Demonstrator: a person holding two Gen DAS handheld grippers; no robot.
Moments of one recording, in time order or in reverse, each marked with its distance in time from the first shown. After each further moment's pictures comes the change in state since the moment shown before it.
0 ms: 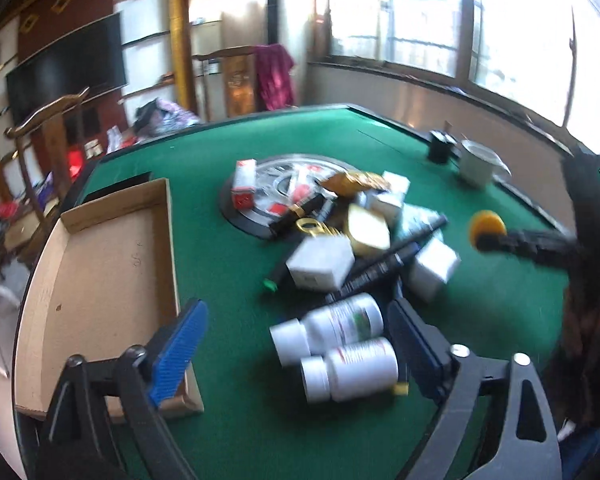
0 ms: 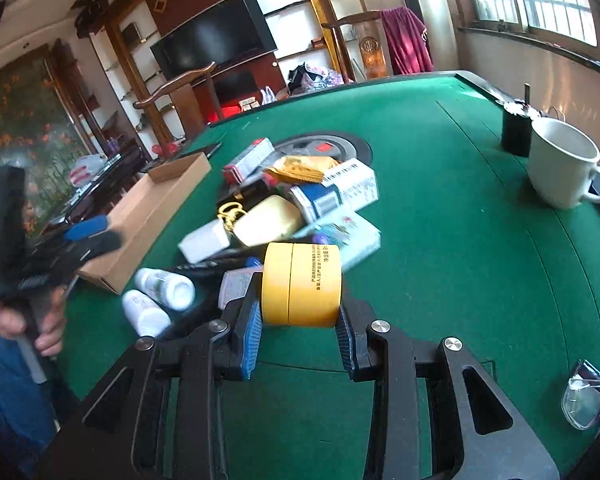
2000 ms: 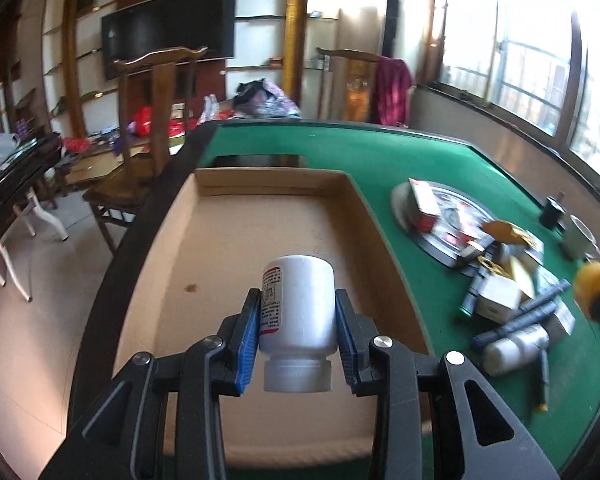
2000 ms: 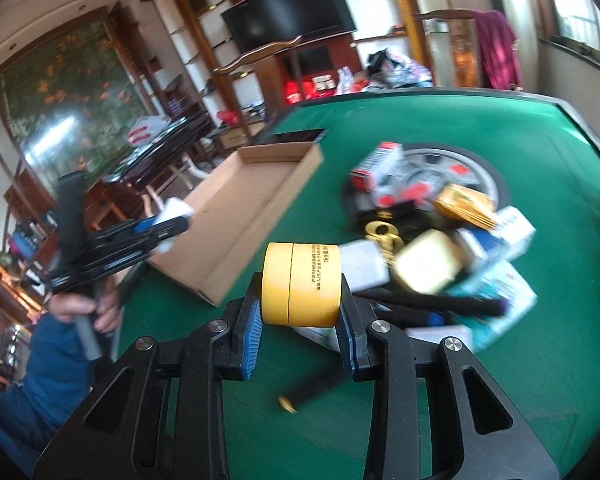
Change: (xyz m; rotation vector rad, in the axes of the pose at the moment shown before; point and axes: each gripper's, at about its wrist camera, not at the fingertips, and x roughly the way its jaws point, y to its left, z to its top) left arm 0.001 0.163 -0.003 -0.303 -0.021 0.260; right arm 0.037 0.138 0.049 -0.173 0.107 0.217
